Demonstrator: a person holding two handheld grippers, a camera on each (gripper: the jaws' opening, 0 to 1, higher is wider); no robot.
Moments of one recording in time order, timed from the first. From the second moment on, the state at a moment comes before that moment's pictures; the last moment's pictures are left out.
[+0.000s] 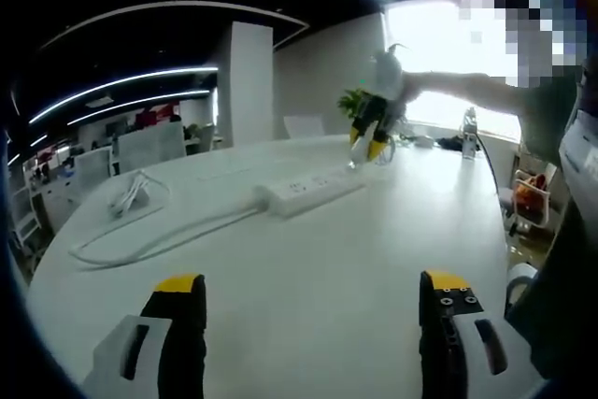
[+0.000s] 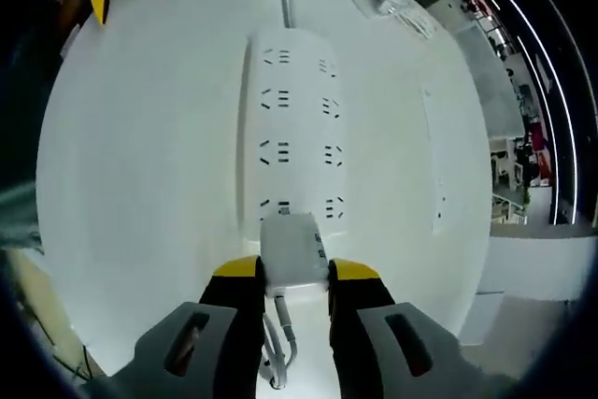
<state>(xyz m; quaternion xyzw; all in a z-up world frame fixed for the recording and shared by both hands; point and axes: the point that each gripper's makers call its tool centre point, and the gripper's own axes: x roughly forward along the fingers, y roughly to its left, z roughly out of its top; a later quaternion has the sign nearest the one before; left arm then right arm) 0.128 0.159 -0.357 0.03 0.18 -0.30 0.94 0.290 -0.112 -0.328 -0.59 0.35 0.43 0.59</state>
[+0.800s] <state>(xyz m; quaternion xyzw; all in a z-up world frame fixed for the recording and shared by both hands) 0.125 0.158 -0.356 0.03 0.18 -0.30 0.94 0.287 -0.106 -0.327 -0.62 0.41 0.38 0.55</state>
